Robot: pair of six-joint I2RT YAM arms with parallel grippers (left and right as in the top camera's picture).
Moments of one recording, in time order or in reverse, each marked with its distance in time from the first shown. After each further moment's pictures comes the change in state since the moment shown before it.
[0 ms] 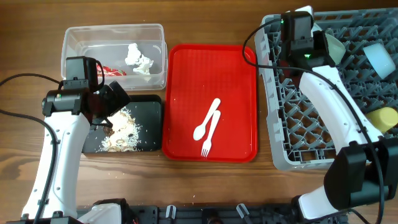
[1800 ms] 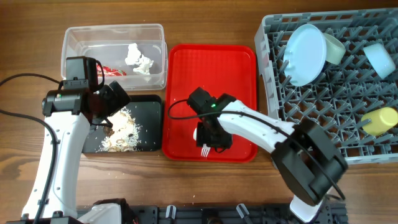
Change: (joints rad) left arm 0.000 0.000 0.000 0.000 0.000 0.000; right arm 0.591 0.205 -0.173 -0.388 -0.893 1.063
